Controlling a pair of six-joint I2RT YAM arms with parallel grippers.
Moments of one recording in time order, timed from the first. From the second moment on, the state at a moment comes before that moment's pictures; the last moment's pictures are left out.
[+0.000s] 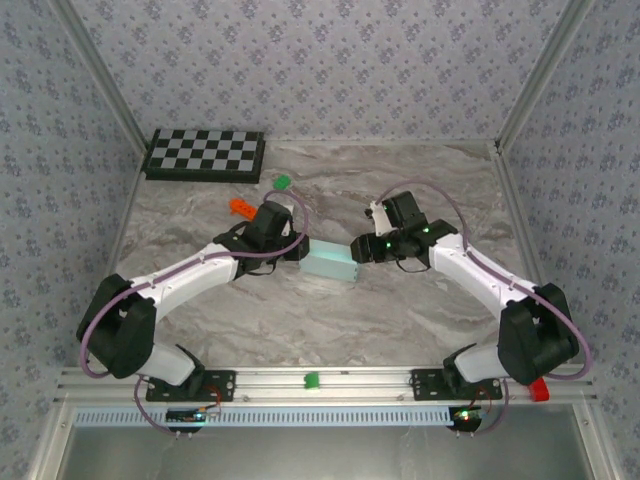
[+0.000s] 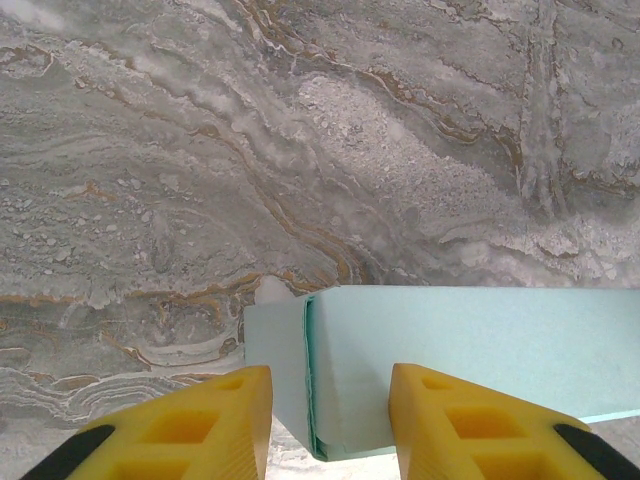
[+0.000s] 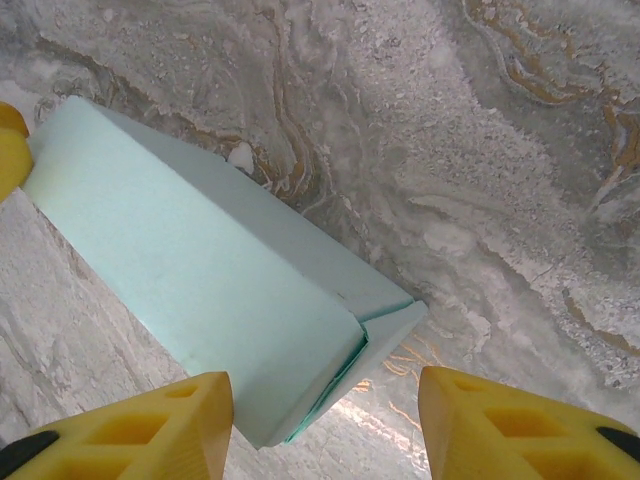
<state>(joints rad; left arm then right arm) -0.69 1.45 0.94 -0.31 0.01 -0.57 0.48 1.39 0.97 -0.55 -0.31 0.28</state>
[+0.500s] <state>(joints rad) -0.70 1.46 0.92 -0.30 0.00 -0.57 0.48 1.42 0.94 -0.53 -0.31 0.28</state>
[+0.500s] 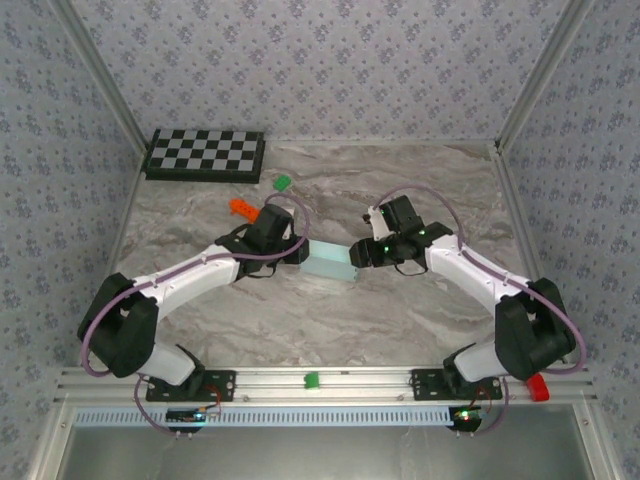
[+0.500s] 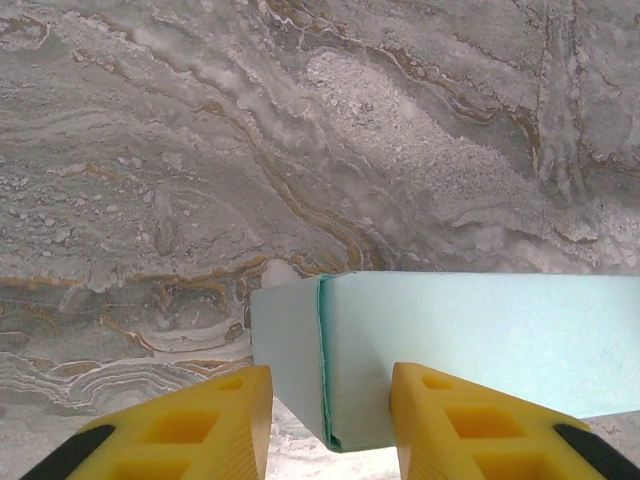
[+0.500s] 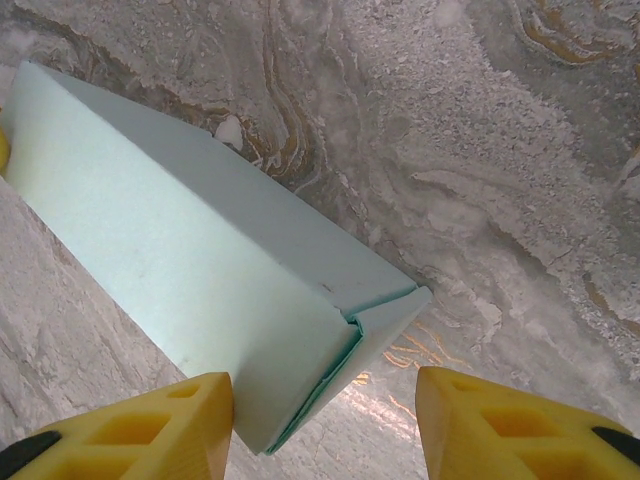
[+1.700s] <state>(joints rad) -0.71 1.41 0.88 -0.29 -0.01 -0.59 0.49 1.57 1.10 -0.51 -0.16 0.25</state>
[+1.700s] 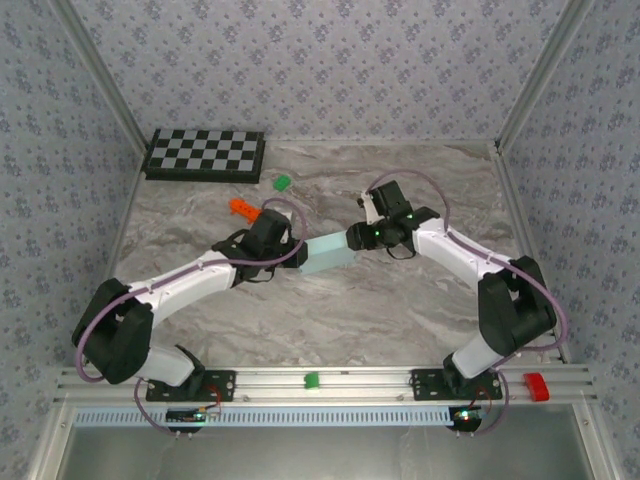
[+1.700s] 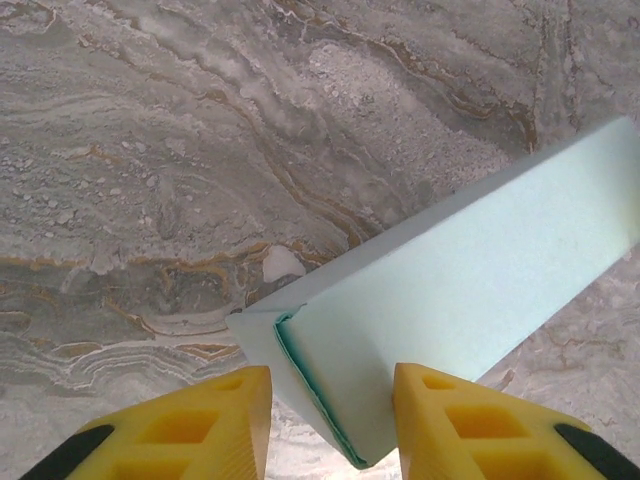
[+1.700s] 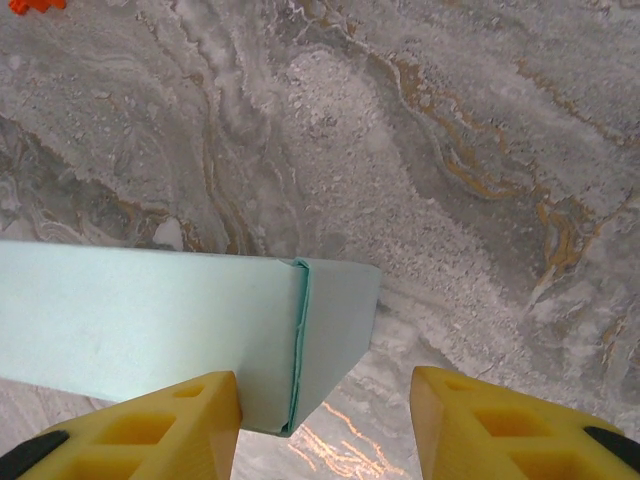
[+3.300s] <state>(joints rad) -0.78 1.88 1.50 -0.78 0.00 0.30 0.31 1.36 0.96 -0.66 -0.14 0.23</state>
